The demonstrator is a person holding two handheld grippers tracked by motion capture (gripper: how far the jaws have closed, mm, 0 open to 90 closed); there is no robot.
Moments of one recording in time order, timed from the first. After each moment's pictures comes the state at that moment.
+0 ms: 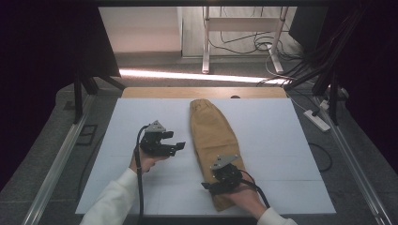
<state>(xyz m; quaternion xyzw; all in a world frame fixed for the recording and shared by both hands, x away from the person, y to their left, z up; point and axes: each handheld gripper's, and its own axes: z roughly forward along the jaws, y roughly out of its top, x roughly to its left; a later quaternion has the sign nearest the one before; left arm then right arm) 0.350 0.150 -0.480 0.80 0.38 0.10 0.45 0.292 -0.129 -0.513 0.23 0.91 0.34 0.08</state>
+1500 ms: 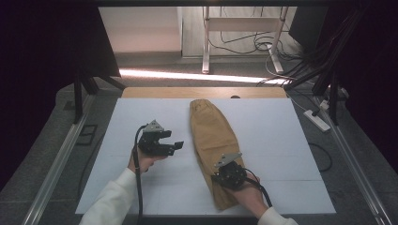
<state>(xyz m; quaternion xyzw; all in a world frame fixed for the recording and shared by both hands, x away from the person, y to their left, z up) 0.349 0.154 -0.479 0.80 0.38 0.11 0.45 0.300 -0.142 -0.516 0.26 0.91 0.31 0.08</state>
